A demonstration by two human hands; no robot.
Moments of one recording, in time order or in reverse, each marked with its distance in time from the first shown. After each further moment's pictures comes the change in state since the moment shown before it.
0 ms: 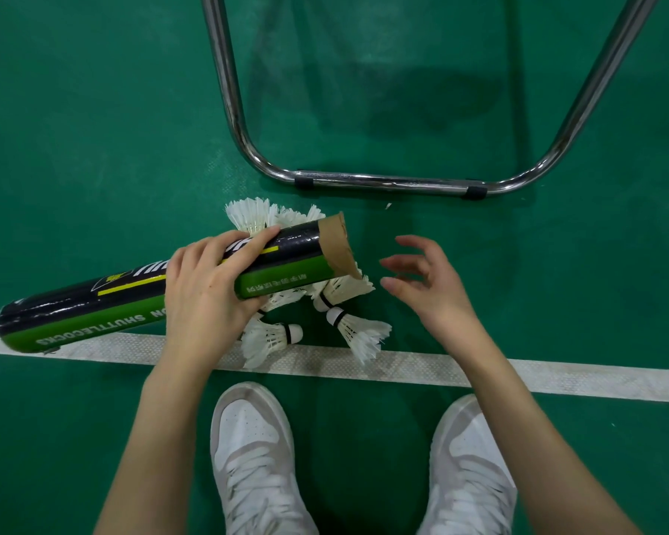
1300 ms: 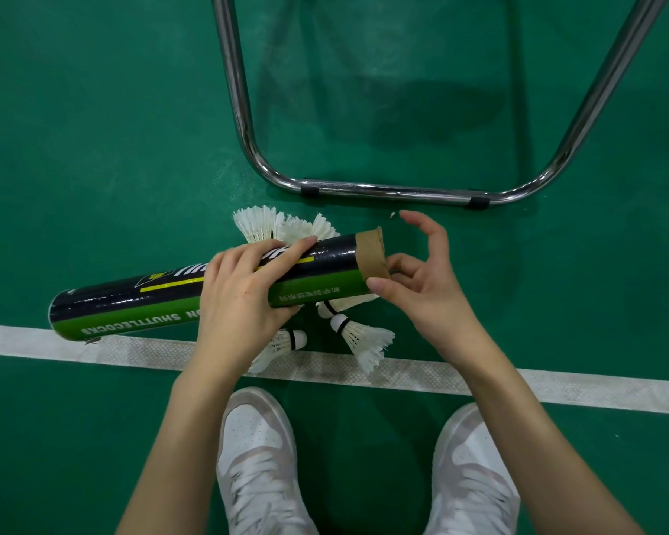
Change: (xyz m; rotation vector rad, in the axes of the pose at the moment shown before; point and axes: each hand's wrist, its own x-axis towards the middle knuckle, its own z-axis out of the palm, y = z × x) left_hand 0.005 0.020 0.004 -0.055 -0.029 0.038; right_hand -0.009 -0.037 0.015 0.279 -0.151 -0.113
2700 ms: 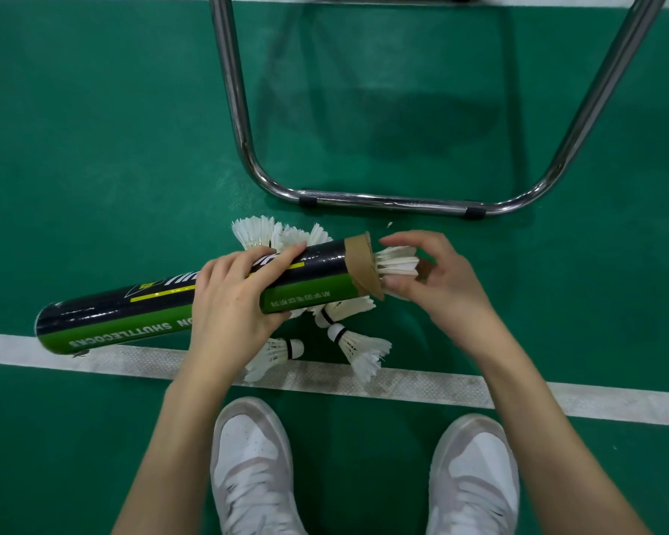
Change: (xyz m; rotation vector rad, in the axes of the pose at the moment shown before) left_hand 0.002 -0.005 0.000 0.025 0.012 -0.002; right_hand 0.012 -0.008 -0.024 -0.270 0.041 -0.020
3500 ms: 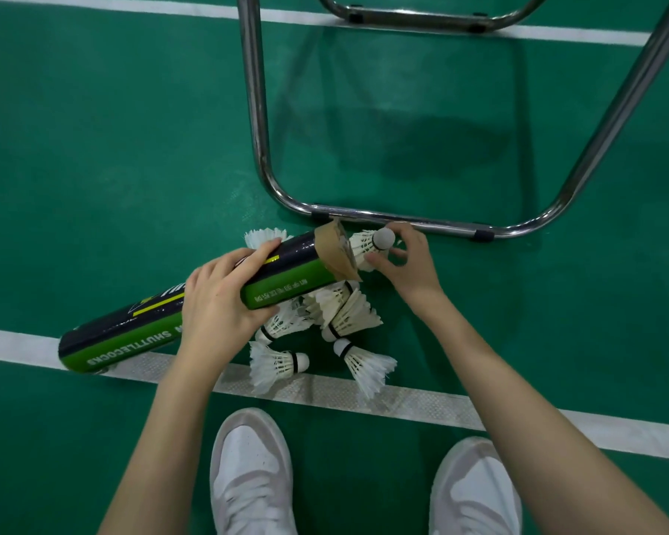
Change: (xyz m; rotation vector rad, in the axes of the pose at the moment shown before) left_hand 0.005 -0.031 0.003 -0.141 0.041 -0.123; right_hand 0.085 0.058 0.022 -0.239 0.151 0.049
